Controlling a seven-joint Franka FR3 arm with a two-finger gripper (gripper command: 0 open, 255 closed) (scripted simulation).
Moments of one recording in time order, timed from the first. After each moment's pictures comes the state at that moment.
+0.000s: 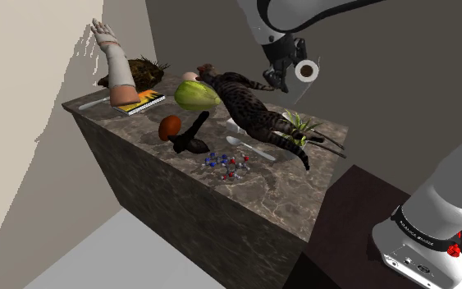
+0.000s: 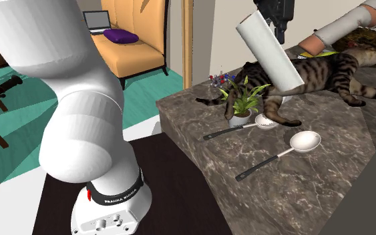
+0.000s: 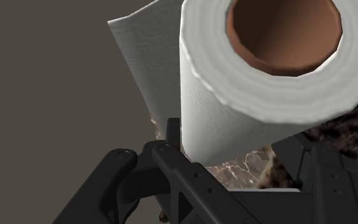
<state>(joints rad) -0.16 -0.10 0.57 -1.91 -0.43 1.44 0.53</state>
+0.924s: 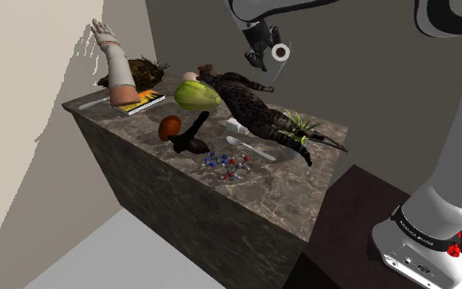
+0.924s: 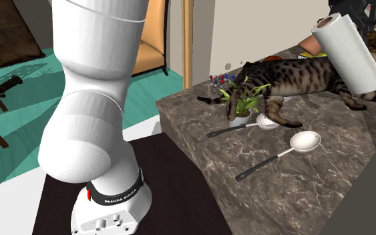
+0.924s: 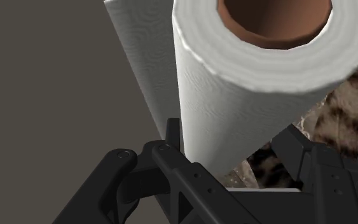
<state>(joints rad) -0.17 0.38 0.49 -1.36 -0.70 1.37 0.39</state>
